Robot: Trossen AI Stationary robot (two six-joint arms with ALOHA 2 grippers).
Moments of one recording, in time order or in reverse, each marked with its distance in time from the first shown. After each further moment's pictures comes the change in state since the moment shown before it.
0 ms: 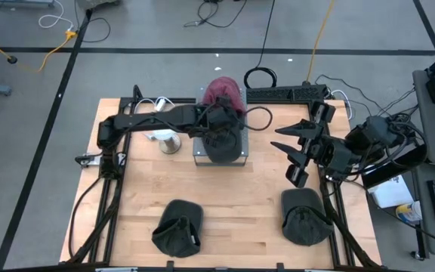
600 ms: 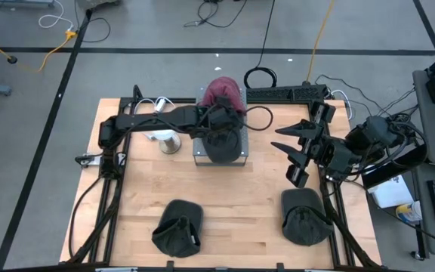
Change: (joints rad) left arm 0.002 0.015 0.000 -0.004 -0.064 -0.082; right arm 0.000 0.000 0.000 -0.001 -0.003 0.002
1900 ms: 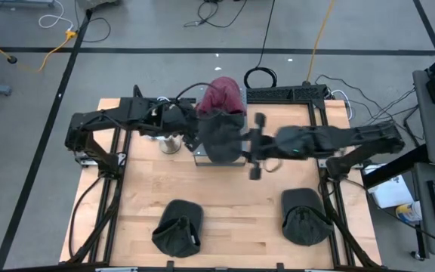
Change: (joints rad) left arm -0.098 -0.322 0.000 -0.472 0.124 -1.248; right arm -0.272 0.180 -0.002 -0.598 -0.070 0.703
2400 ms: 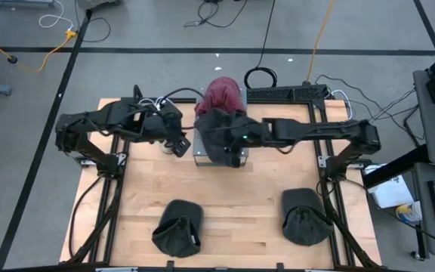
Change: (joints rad) left arm -0.106 -0.086 0.000 -0.094 -0.029 -0.125; right arm -0.236 0.248 0.001 -0.074 -0.206 0.060
